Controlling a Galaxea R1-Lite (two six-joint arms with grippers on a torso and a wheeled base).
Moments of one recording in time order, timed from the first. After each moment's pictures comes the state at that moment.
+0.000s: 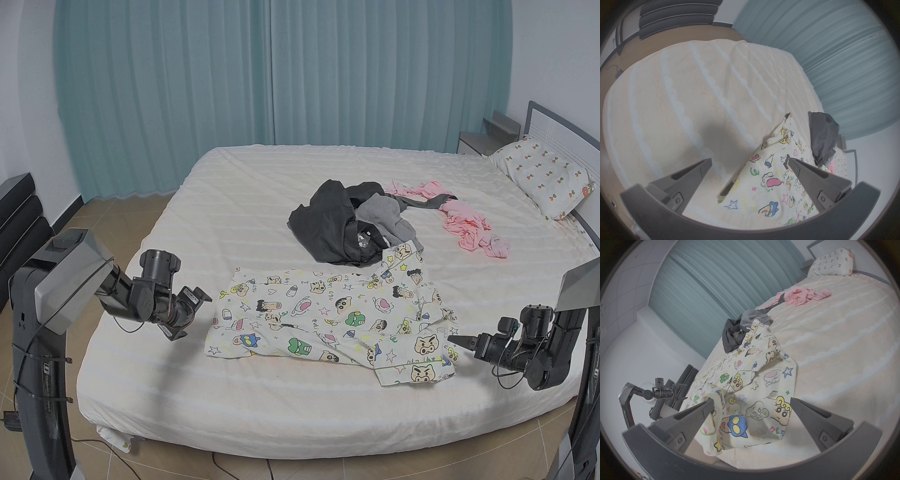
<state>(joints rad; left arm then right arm) -0.08 2.39 -1.22 -0.35 -0.11 -0.96 -0.15 2.39 -0.46 -1.37 0.60 0.34</state>
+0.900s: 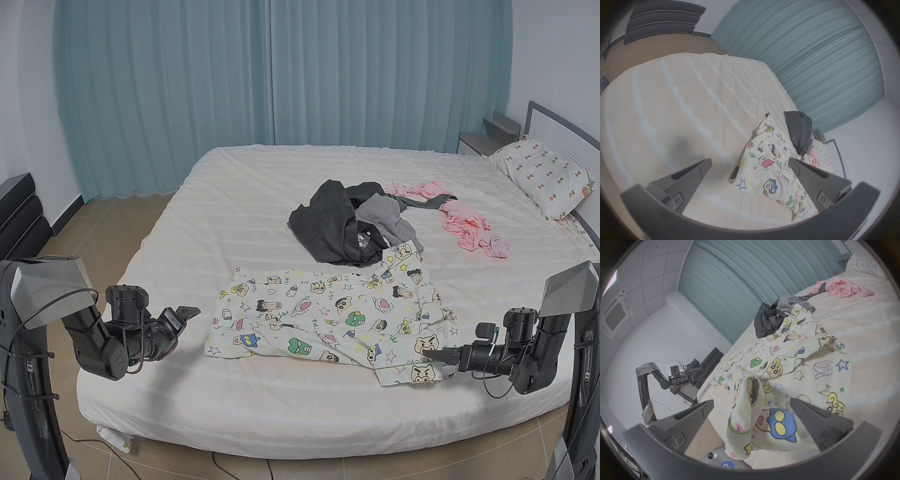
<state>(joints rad) -0.05 2.30 -0.70 -1.02 -0.21 -0.87 -0.05 2.46 -0.51 -1.40 0.82 0.23</state>
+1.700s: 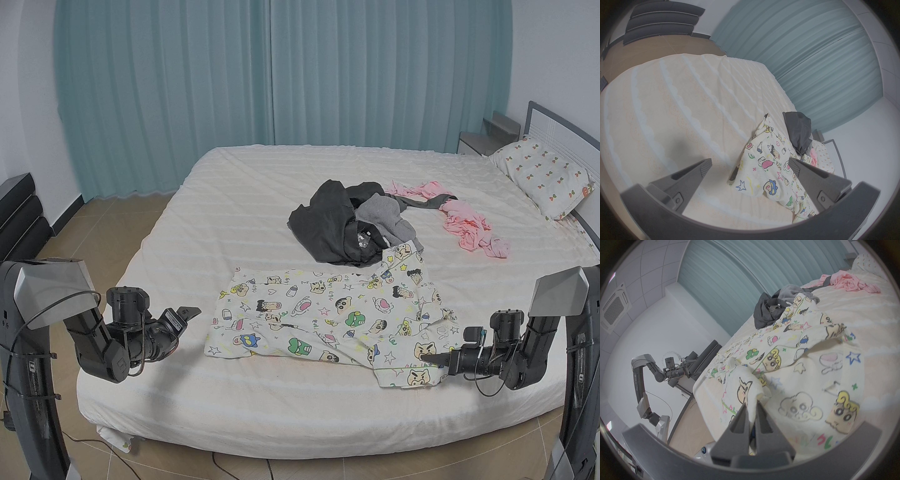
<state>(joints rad) -0.05 2.32 -0.70 -1.06 -0.20 -0.87 -0.04 2.51 -0.63 -1.25 0.80 0.14</state>
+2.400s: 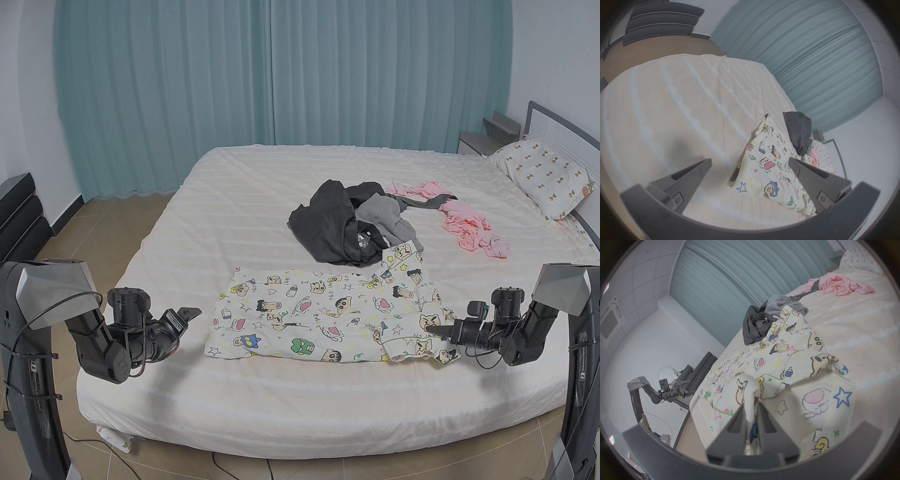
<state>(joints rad) -0.05 2.33 -0.70 -1.08 -0.20 -0.87 -0.07 2.51 -0.88 -1.05 0.77 0.28</state>
